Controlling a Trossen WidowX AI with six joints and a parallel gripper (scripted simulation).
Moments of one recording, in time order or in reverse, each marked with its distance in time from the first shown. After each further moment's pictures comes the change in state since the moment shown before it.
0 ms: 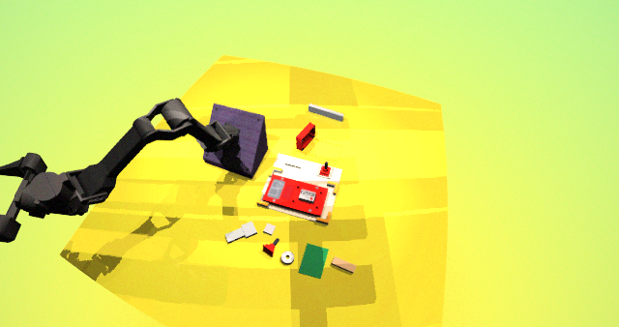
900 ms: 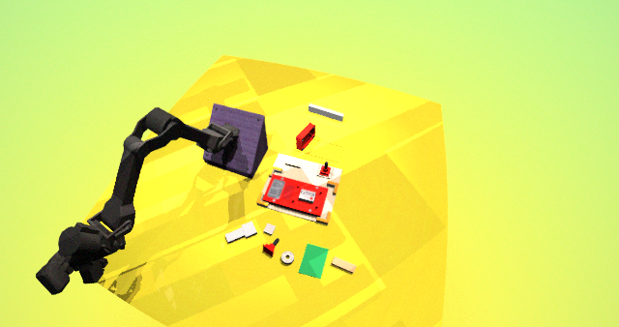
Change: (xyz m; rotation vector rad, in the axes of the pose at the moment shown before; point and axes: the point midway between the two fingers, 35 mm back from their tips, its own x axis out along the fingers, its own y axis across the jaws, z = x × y) arm -0.101 -0.102 0.147 0.709 -0.592 -0.091
